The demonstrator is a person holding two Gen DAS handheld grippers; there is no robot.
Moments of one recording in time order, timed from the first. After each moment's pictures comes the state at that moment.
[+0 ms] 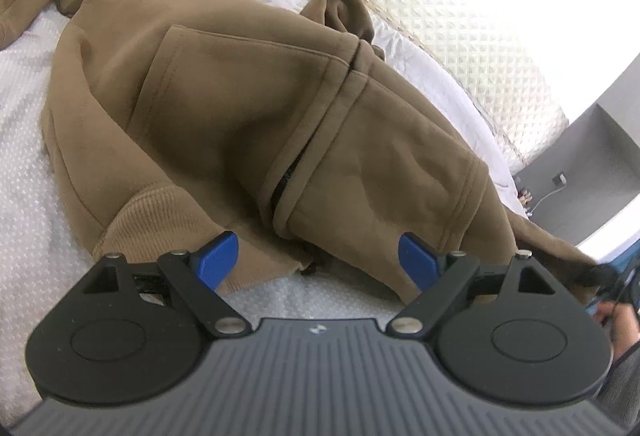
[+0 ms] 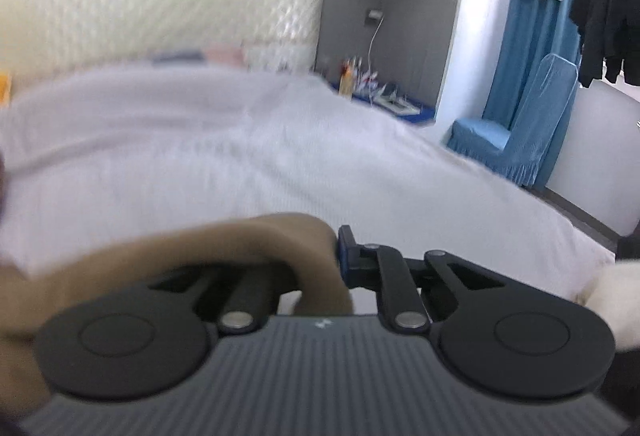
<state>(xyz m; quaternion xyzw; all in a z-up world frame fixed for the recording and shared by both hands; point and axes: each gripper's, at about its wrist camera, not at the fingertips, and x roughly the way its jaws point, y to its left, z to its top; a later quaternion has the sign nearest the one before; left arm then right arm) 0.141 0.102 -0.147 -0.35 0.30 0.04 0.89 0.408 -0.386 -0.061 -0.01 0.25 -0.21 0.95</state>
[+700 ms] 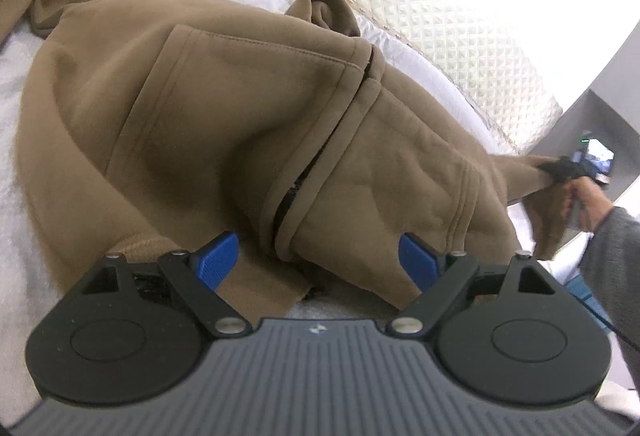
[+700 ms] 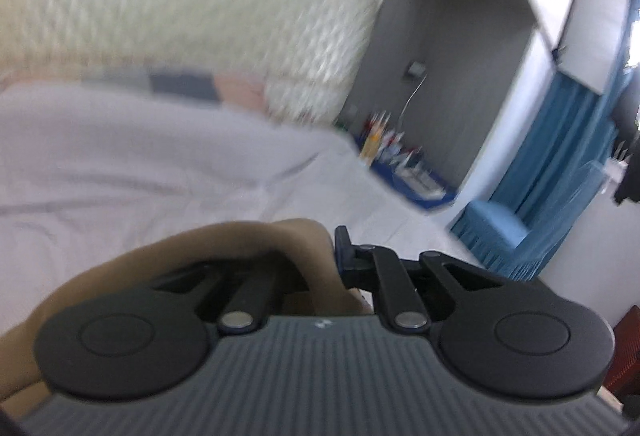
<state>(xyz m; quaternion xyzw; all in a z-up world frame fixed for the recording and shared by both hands) 0.169 0.104 -0.157 -0.31 0.29 0.03 0.90 0.657 -0.352 -0.051 -0.14 0.26 -0.21 0.93</state>
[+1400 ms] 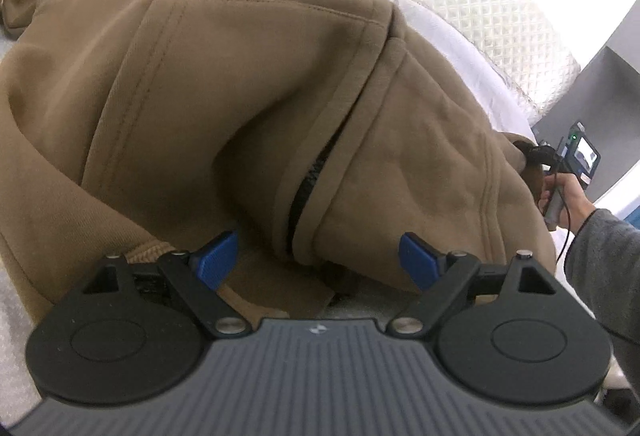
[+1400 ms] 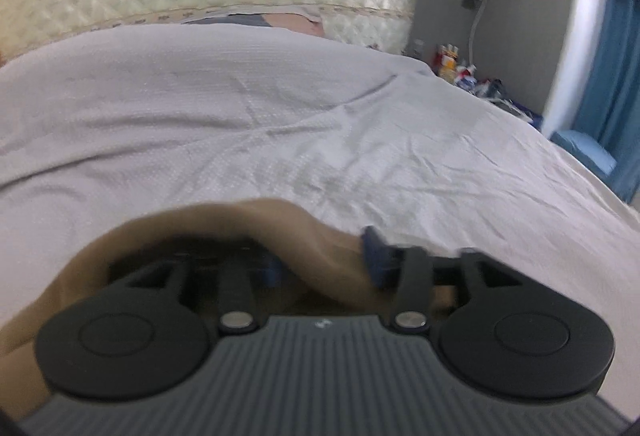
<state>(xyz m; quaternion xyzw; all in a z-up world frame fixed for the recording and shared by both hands) 0.201 0.105 -0.174 -0.28 0.35 0.02 0.89 0.687 -0.365 -0.152 -0.02 0.29 -0.13 0.95</state>
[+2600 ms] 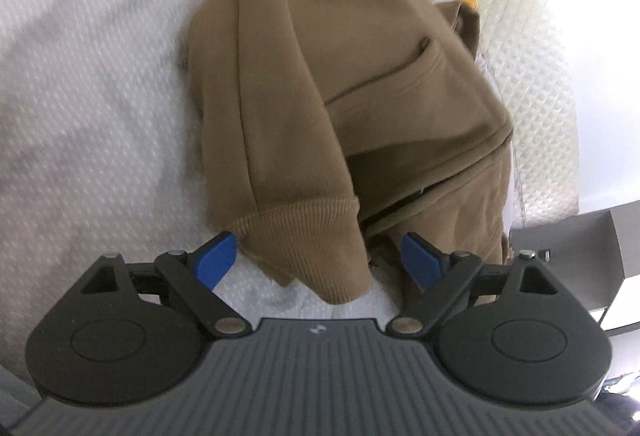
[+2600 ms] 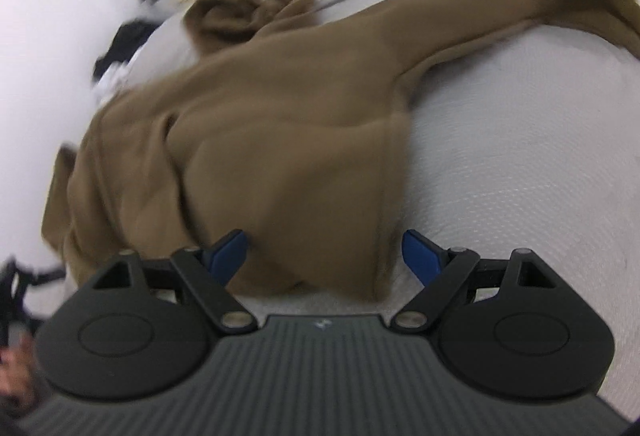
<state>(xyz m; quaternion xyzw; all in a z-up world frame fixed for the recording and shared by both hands) 0.097 0.202 -0.187 -0.54 0.36 0.08 0.76 0.352 -0.239 -0.130 0.07 0.45 0.26 0.85</state>
